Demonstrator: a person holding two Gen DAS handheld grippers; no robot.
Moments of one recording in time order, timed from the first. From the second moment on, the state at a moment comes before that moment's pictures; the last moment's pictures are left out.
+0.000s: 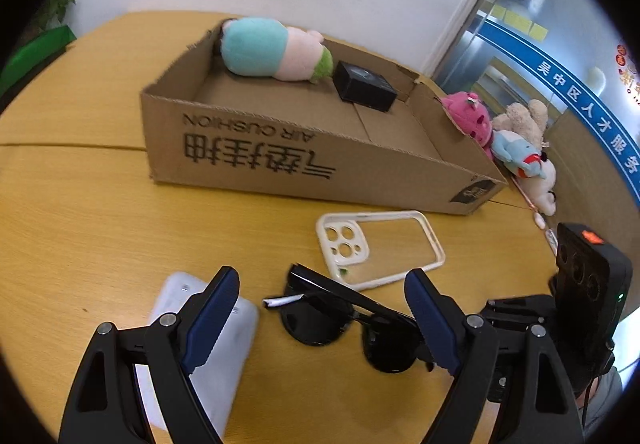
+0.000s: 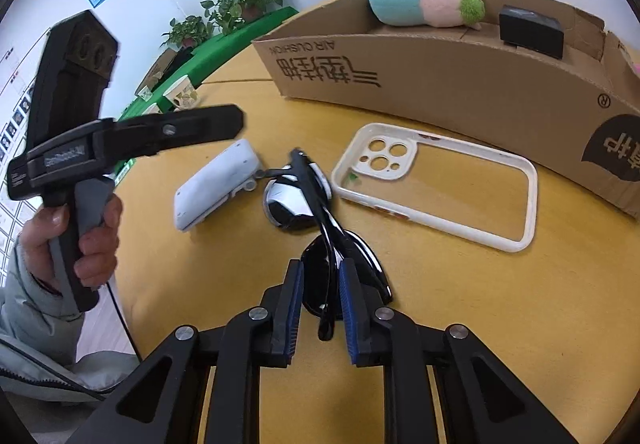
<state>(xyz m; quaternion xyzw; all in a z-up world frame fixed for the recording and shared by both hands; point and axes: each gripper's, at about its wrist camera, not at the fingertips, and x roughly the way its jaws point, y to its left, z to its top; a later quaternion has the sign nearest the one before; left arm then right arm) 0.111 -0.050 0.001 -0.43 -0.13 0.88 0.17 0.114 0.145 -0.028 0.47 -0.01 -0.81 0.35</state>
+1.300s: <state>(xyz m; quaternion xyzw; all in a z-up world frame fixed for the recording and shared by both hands) 0.108 -0.023 0.006 -0.44 -0.20 0.83 0.27 0.126 0.130 -0.006 0.44 -0.07 -0.81 0.38</state>
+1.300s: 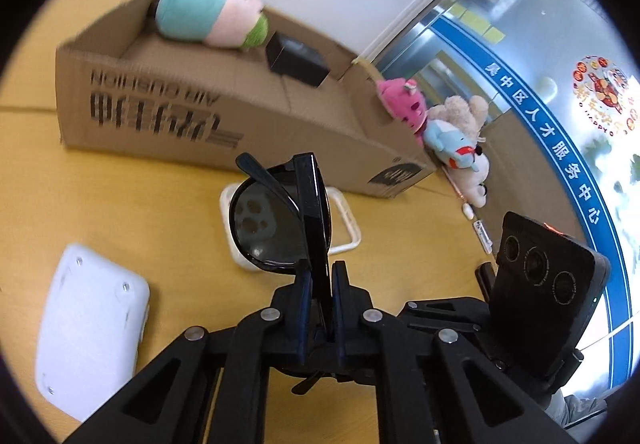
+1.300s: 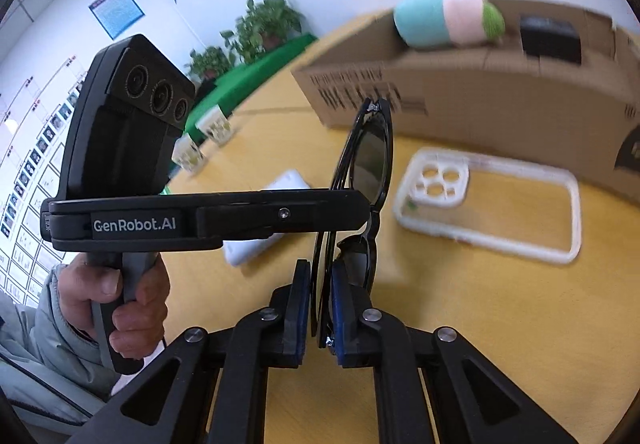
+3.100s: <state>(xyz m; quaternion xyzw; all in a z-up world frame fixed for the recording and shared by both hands) -0.149 -0.096 0.000 -0.57 -0.10 0.80 0.12 -0.170 0.024 -0.038 0.61 -0.24 -0.68 0.34</state>
